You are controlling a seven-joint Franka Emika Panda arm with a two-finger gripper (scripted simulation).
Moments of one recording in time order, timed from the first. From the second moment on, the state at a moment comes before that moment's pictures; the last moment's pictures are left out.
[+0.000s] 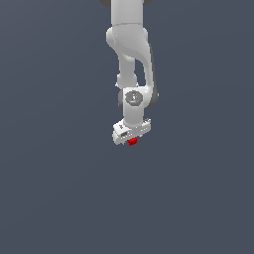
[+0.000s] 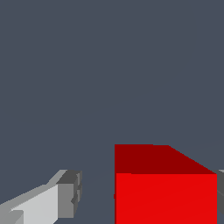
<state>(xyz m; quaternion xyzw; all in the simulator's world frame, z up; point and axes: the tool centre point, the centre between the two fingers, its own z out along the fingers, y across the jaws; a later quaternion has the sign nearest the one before) -0.078 0.027 0.017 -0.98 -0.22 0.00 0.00</state>
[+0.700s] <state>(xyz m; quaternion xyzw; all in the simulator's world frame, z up) -0.076 0.026 0.020 -0.98 -0.22 0.00 0.00</state>
